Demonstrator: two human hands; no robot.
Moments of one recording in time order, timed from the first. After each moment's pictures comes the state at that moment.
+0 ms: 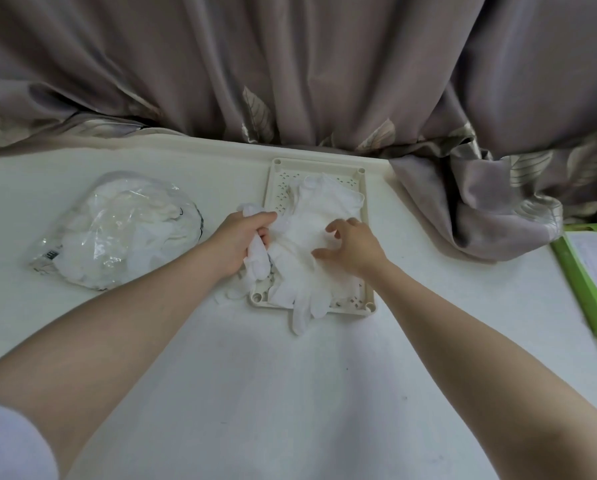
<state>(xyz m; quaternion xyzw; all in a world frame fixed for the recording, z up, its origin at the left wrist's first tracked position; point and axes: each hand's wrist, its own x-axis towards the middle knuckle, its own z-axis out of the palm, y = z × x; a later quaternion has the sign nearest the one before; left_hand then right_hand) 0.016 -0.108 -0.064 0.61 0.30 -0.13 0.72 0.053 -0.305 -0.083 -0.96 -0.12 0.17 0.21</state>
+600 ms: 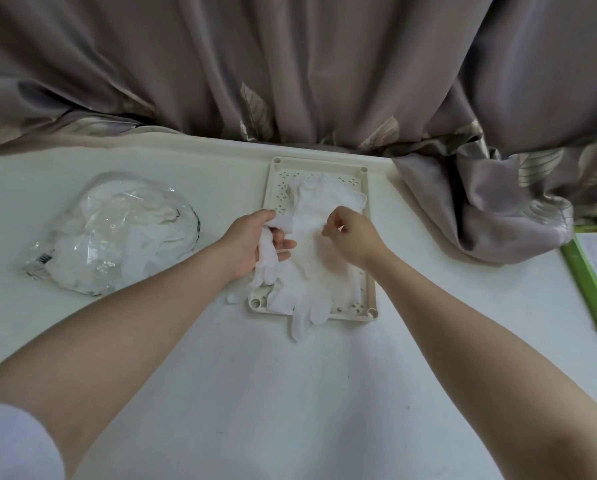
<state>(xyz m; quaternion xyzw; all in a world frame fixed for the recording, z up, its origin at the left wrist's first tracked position) 0.027 -0.127 -0.062 0.52 0.33 -0.17 0.76 0.069 -0.299 -0.078 -0.91 -0.09 0.15 0.37</state>
